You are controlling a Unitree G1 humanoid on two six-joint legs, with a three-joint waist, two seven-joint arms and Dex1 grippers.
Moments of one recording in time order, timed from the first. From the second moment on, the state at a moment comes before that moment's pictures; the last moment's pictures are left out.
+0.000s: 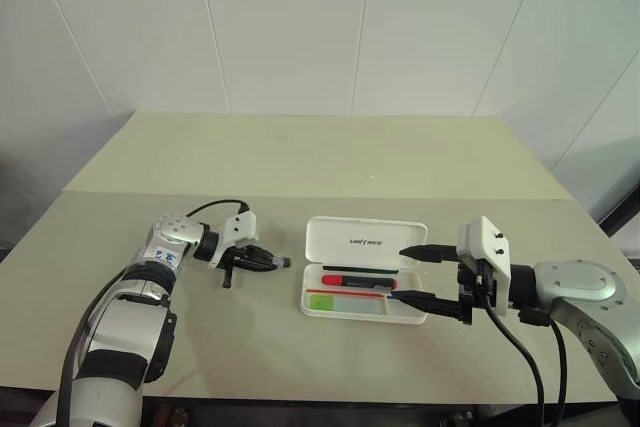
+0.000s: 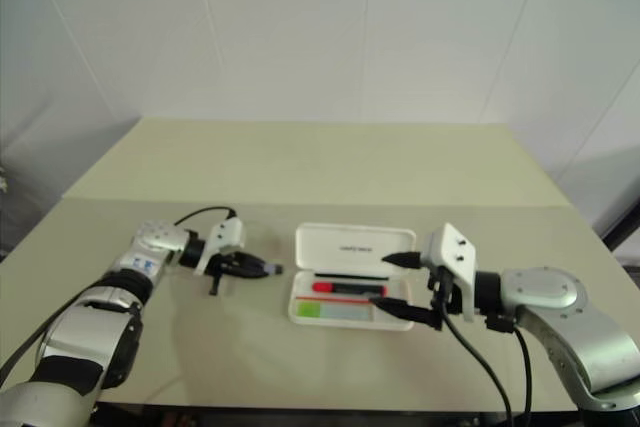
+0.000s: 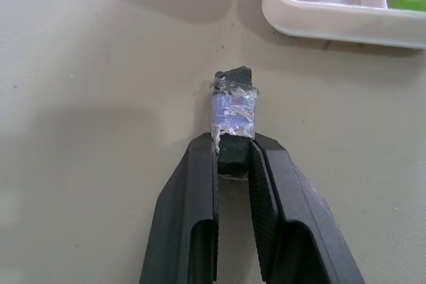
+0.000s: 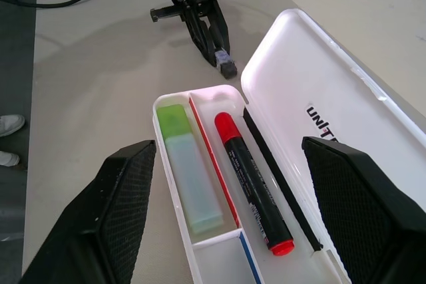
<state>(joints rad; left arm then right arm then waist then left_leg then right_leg) -1.09 0.53 -0.09 1.27 0.11 -0.40 -1.33 -0.29 -0.83 -0.12 -0.48 0.56 0.59 0.99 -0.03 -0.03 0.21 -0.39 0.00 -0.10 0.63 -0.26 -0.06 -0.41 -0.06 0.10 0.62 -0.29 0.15</state>
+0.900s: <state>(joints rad) -1.05 0.43 0.03 0.53 -0.27 -0.04 -1.45 -0.06 -0.92 -0.45 -0.30 0.69 0.44 1.28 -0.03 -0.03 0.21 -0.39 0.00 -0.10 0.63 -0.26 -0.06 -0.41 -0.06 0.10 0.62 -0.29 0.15</state>
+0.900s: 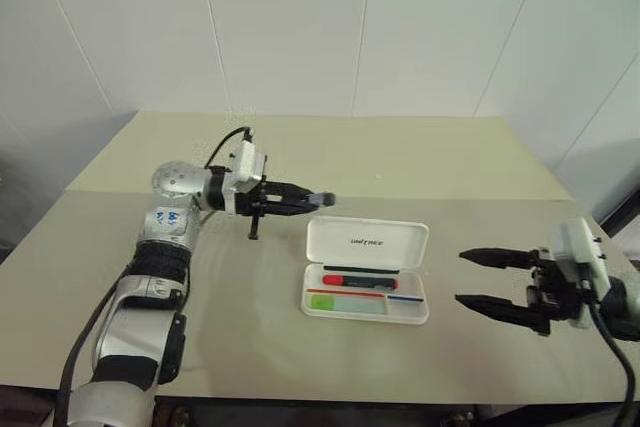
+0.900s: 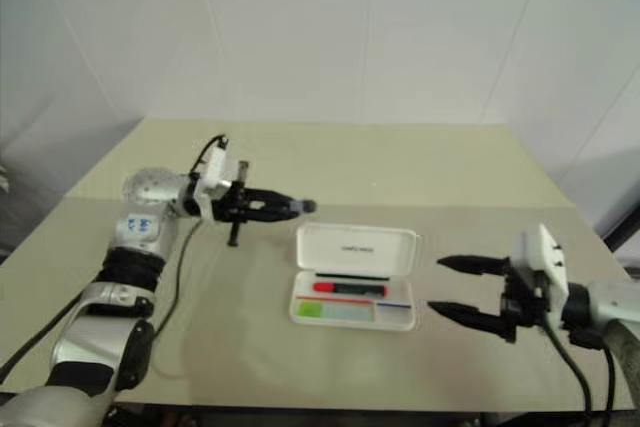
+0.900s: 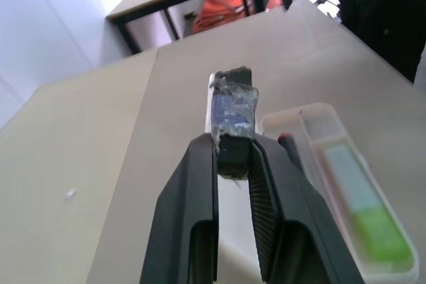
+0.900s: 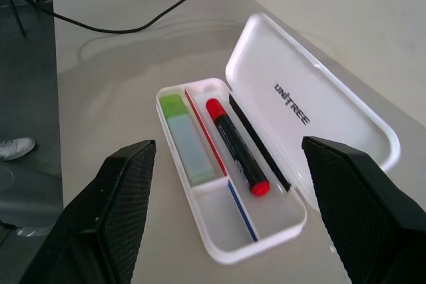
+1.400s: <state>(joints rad) -0.95 0.28 -0.23 0.20 -0.21 0.35 -1.15 0.07 -0.96 -0.54 -0.17 0.67 0.35 1.40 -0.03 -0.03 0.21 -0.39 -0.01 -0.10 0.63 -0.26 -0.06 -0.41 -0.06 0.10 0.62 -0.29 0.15</state>
